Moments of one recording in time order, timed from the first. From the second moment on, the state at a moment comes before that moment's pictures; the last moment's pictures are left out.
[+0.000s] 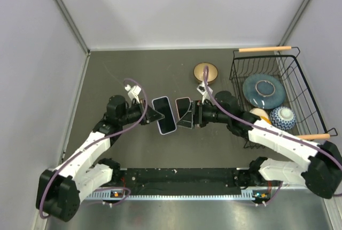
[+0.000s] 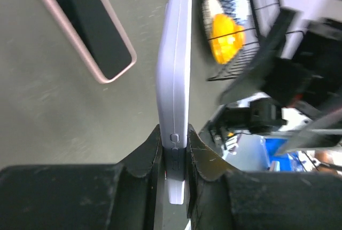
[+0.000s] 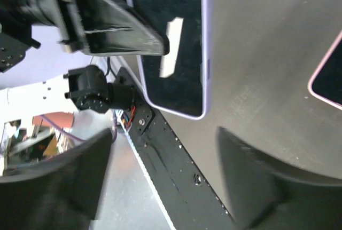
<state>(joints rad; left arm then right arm) -0.35 0.90 0.50 0.11 0.70 -0.79 0.78 1.15 0.72 0.03 -0.47 0.74</state>
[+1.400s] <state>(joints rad) -0.28 1.45 0.90 -0.40 0.45 -0.46 0.78 0.84 0.95 -0.59 -0.09 0.46</state>
